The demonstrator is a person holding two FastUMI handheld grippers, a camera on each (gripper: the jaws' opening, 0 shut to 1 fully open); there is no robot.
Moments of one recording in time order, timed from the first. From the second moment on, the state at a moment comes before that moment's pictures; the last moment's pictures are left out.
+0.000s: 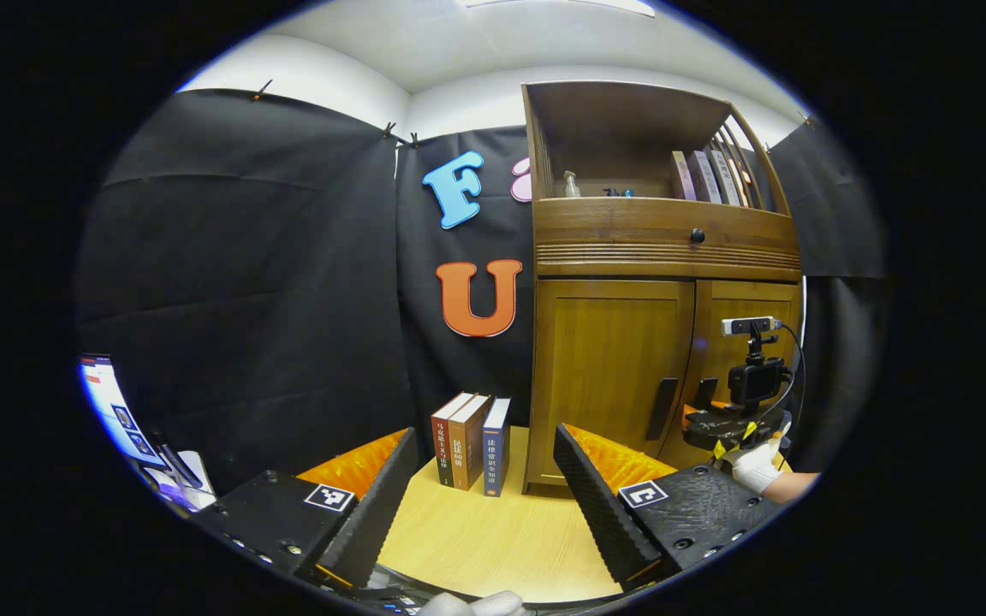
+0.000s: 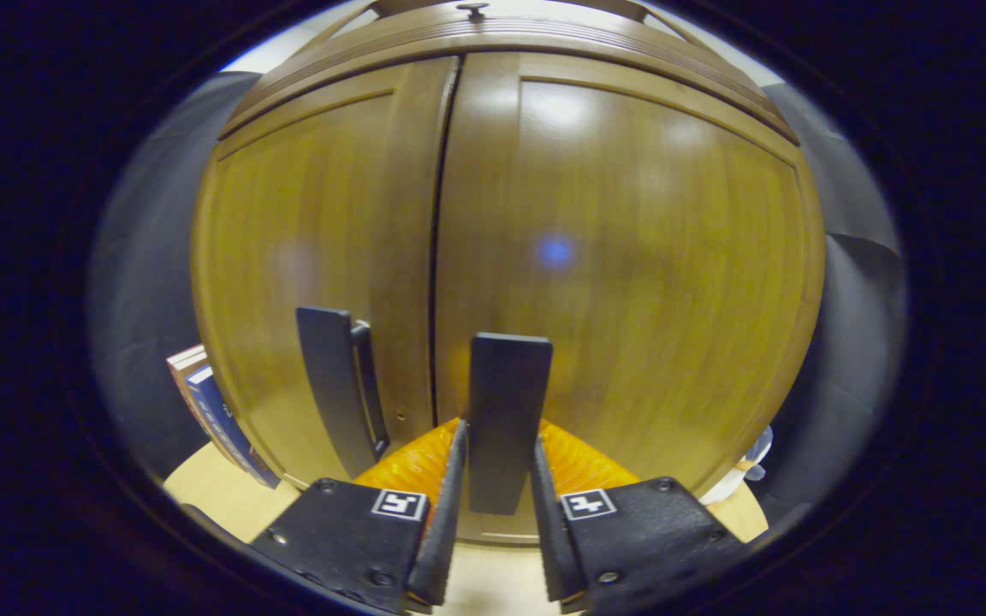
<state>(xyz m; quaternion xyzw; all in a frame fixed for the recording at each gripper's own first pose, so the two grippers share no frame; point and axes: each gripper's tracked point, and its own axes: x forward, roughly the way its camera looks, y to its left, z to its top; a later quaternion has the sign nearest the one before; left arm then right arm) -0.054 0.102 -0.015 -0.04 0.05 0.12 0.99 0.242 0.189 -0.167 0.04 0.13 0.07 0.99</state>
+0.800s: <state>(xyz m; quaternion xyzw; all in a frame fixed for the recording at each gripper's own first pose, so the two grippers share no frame) -0.083 0.099 -0.030 -0.03 0.04 0.10 0.99 0.156 0.159 -0.172 0.04 0.15 0.13 0.98</state>
